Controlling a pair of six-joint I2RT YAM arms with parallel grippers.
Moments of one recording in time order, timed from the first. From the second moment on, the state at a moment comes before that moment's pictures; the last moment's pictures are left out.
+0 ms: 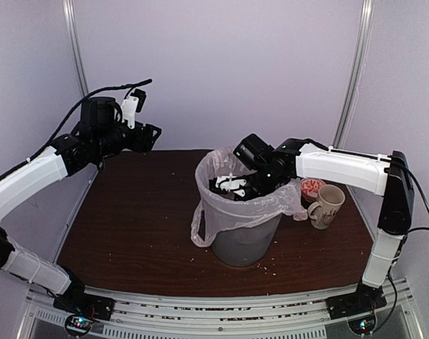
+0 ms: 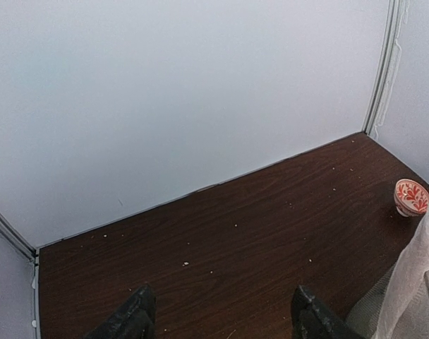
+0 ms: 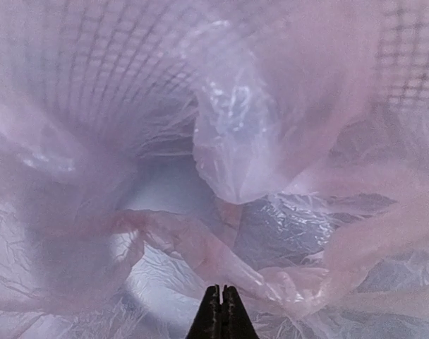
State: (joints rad) left arm -0.56 1.32 1.27 -0.23 -0.13 0.01; right arm 0.84 1.83 1.57 -0.84 -0.20 -0.51
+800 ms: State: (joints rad) left arm -0.56 1.32 1.27 -0.23 -0.13 0.01; right arm 0.85 1.89 1.58 -0.90 -0.21 -0.52
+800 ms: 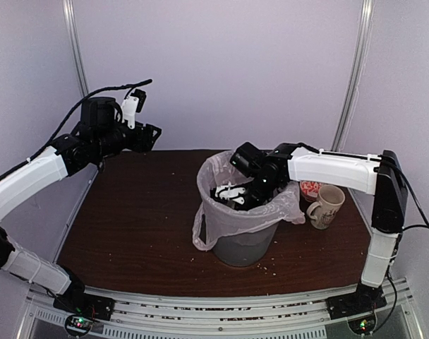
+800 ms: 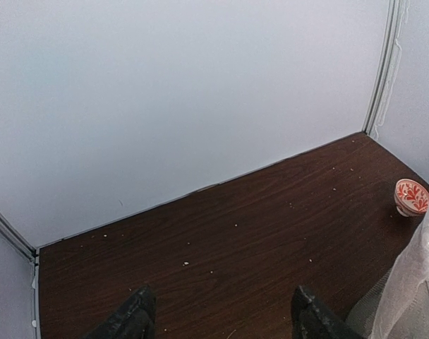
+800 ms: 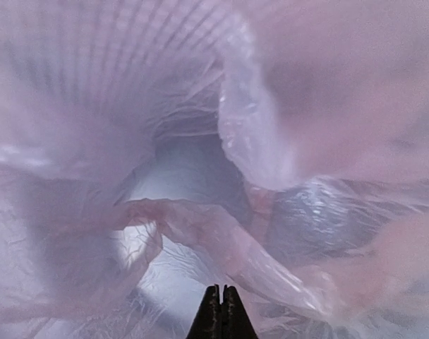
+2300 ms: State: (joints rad) left arm -0.56 1.35 1.26 -0.23 -0.13 0.01; right arm 0.88 1.72 1.67 -0.99 0.04 -0.65
